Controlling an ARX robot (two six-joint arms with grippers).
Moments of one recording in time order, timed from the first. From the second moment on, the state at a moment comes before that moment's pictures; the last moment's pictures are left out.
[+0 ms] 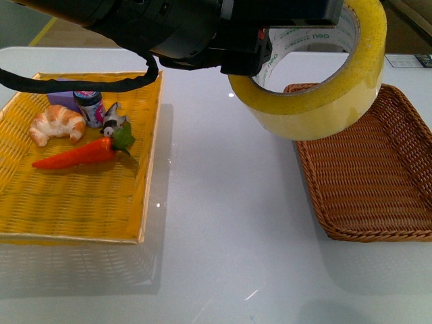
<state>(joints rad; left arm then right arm) -0.55 1.73 0.97 0.23 0.21 -0.18 0.13 0.82 0.28 0.21 -0.31 0.51</state>
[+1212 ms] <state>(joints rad) -0.53 1.73 0.98 0.20 0.26 -0.19 0.29 1.40 0.37 0.79 -0.39 0.62</state>
